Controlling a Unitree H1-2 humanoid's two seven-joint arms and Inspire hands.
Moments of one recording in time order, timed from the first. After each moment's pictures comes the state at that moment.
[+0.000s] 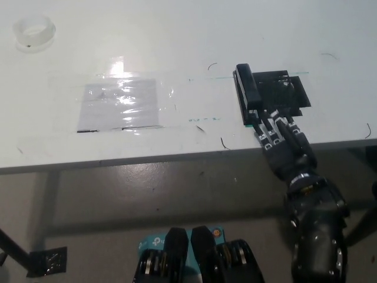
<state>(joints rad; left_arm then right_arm) 0.11 0.29 0.43 0.17 -0.23 0.10 -0.04 -0.55 0.28 -0.40 0.09 0.83 0.46 -0.45</state>
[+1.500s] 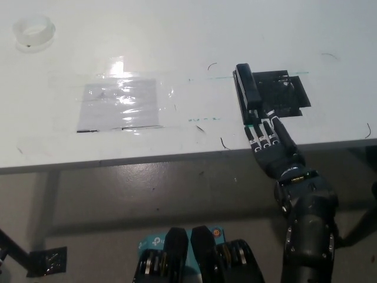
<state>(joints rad) 0.09 0.29 0.42 0.17 -0.23 0.08 -0.04 -0.62 0.31 -0.51 0.22 0.89 0.44 -0.57</state>
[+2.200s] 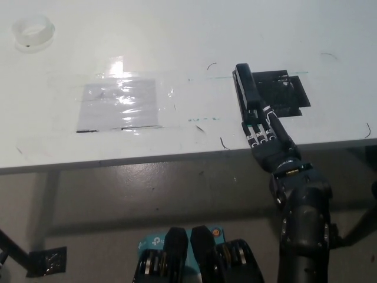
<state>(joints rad) 0.11 0.29 0.42 0.17 -0.23 0.08 -0.04 -0.67 0.30 -0.51 0.29 0.88 0.40 -0.57</state>
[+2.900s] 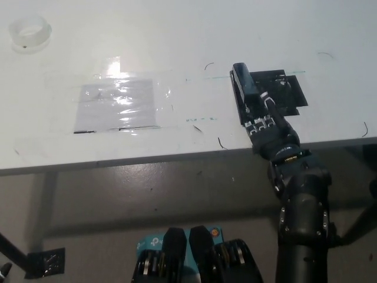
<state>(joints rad) 0.15 0.26 0.42 0.17 -0.23 0.08 -0.04 -0.72 0.30 -0.48 0.27 0.87 0.40 -0.59</state>
